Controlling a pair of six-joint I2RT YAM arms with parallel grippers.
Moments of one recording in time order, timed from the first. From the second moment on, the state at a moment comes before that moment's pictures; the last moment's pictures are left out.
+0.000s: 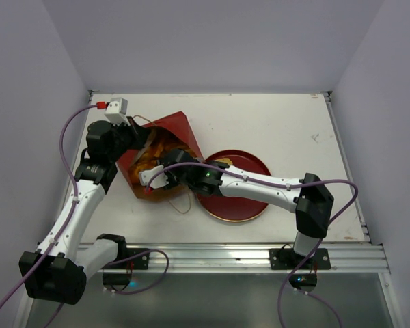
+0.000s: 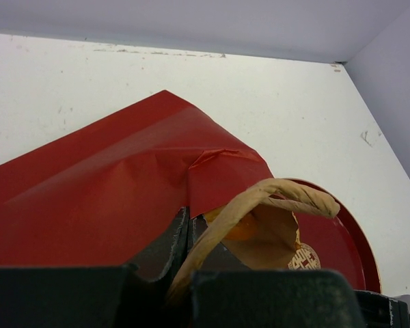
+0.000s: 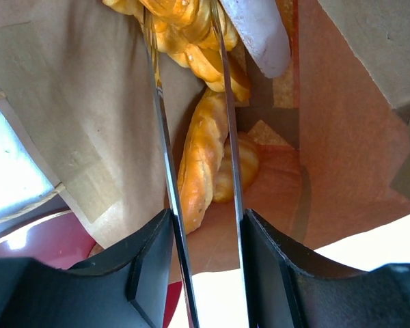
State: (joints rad) left arm -0.14 1.03 0.88 -0.10 0.26 -0.34; right arm 1.15 1.78 1.49 -0.39 0.32 -0.95
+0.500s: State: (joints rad) left arm -0.14 1.03 0.88 -0.10 0.26 -0.34; right arm 1.15 1.77 1.48 -0.39 0.30 -0.93
